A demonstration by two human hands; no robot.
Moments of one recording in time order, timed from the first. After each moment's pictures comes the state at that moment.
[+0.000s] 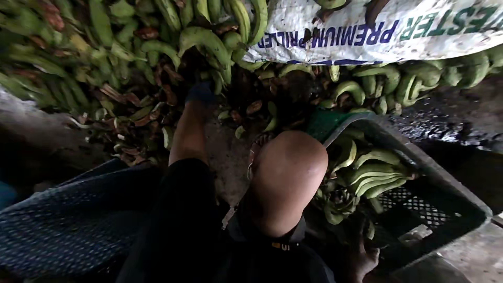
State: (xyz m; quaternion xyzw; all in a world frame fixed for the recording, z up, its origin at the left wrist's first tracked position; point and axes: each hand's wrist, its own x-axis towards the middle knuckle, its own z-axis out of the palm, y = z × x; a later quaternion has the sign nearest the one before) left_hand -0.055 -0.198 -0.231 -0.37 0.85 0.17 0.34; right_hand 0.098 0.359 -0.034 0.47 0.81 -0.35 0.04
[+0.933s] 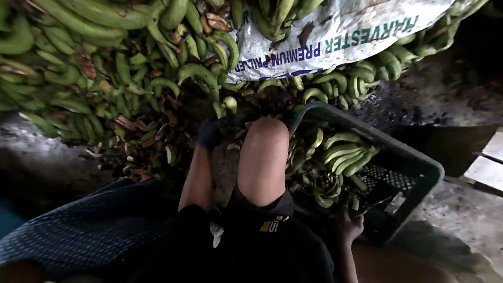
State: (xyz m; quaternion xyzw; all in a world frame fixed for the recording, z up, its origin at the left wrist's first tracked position) left_hand 0.006 -0.074 -0.124 -0.38 0.56 0.74 0.06; right_hand 0.109 0.380 -0.031 0.43 0.82 -0.38 0.03
